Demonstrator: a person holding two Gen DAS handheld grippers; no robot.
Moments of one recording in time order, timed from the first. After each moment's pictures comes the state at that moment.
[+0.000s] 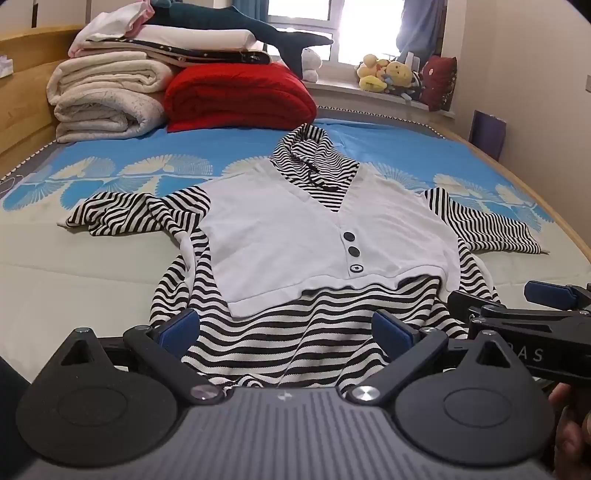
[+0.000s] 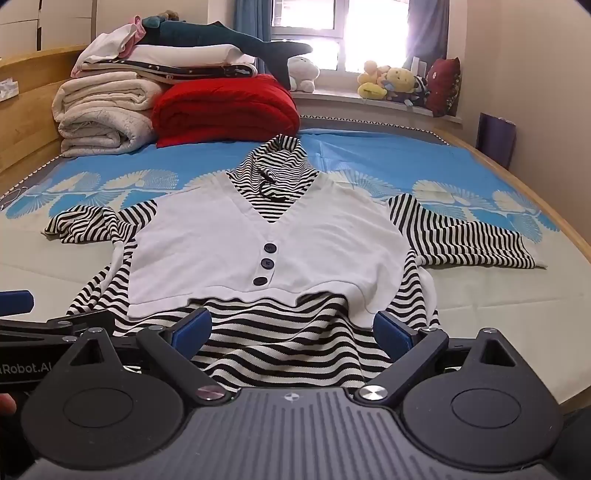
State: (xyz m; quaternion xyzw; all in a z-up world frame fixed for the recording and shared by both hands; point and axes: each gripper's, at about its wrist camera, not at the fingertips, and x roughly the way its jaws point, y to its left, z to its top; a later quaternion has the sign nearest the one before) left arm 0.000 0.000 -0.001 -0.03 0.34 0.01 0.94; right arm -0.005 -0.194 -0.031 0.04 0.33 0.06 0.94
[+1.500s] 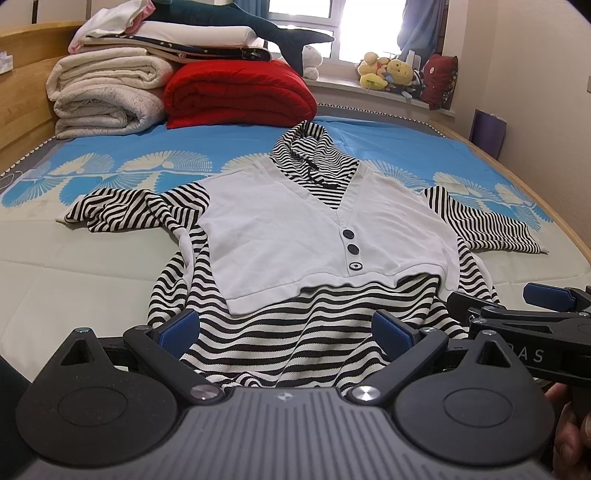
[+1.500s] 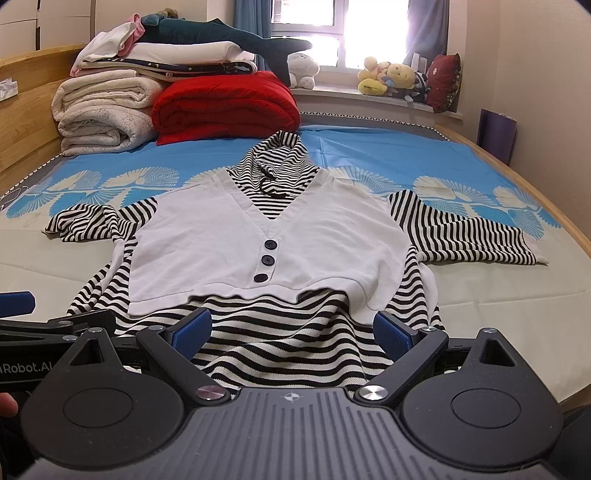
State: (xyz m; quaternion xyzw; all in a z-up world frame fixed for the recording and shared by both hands) left arm 0.001 0.000 -0.001 -0.02 0.34 0.01 0.94; right arm -0.004 -0.197 -0.032 0.04 0.33 0.07 0.94
